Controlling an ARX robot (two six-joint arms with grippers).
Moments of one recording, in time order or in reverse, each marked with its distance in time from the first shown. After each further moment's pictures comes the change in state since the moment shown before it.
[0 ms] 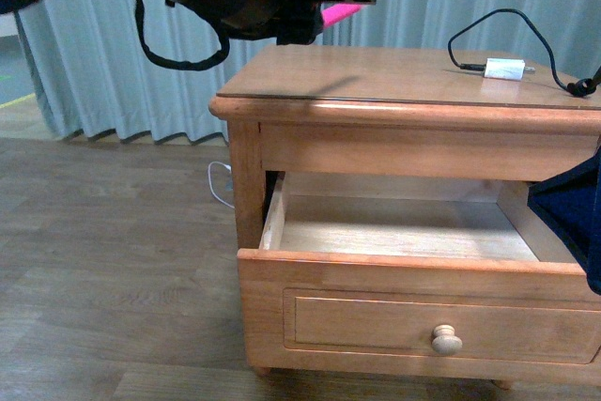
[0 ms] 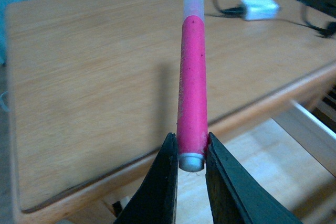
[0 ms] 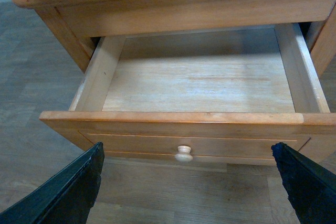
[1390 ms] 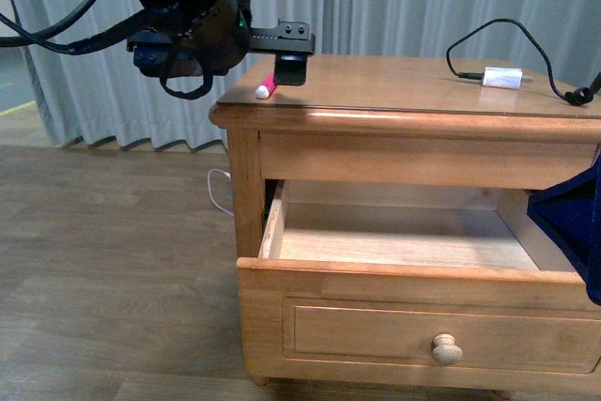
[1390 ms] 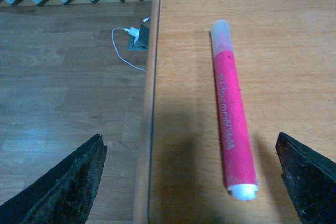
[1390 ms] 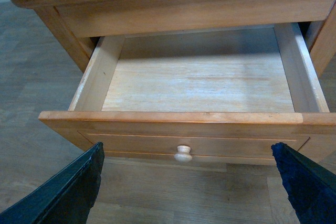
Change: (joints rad) left arm 0.057 0.258 0.322 -0.220 -0.436 -0.144; right arm 0.000 0.000 0.000 0.000 0.000 0.000
